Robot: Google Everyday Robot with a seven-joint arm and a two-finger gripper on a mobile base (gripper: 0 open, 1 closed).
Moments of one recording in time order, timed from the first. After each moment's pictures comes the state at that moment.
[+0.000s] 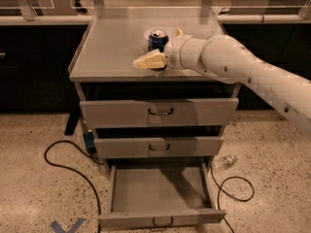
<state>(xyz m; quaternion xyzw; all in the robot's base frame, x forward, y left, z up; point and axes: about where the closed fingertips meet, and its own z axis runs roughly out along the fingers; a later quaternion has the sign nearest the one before) 0.746 -0.009 0.896 -0.37 0.69 0.13 0.61</state>
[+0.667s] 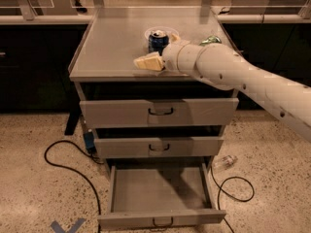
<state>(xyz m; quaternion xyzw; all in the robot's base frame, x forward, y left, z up) 0.748 -0.010 0.883 -0.35 0.70 0.12 0.61</state>
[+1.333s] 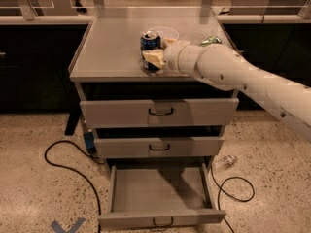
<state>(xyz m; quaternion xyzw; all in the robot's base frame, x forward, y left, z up) 0.748 -0.010 0.883 -0.35 0.70 0.12 0.61</state>
